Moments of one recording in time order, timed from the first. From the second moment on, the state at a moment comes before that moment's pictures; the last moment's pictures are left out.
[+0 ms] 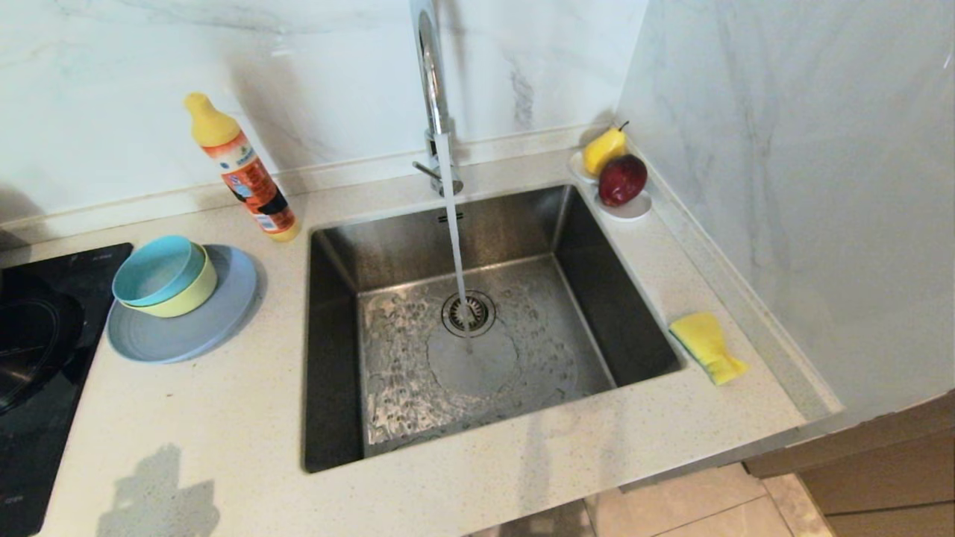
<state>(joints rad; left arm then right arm) -0.15 0.29 -0.30 -0.07 0.43 -0.12 0.00 0.00 0.00 0.00 0.00 0.00</state>
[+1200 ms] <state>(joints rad) 0.00 0.00 0.00 -0.04 -0.01 0.03 0.00 0.00 0.00 0.00 0.00 0.00</state>
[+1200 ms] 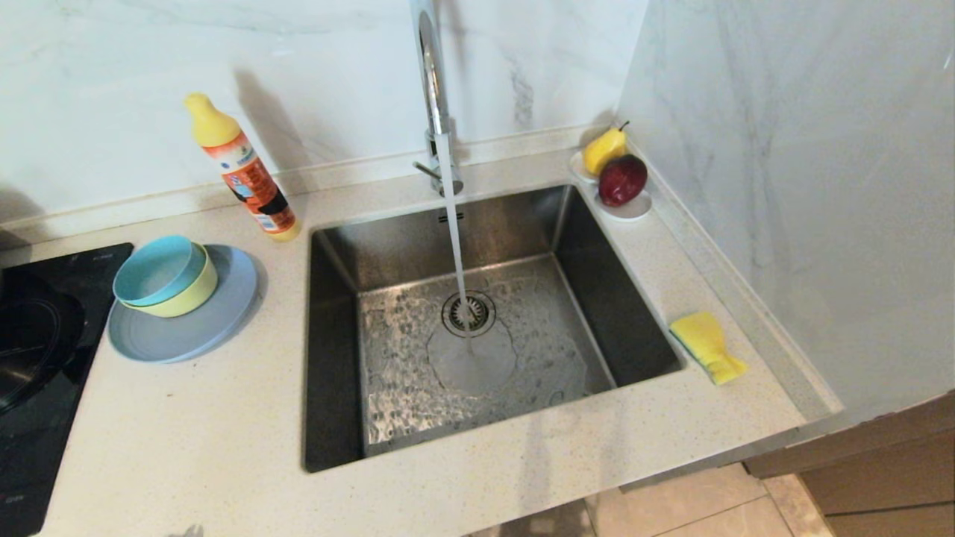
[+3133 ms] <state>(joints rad) 0.00 0.00 0.00 -0.04 -0.01 0.02 -0.02 0.19 -0.58 0.18 0.19 -0.12</state>
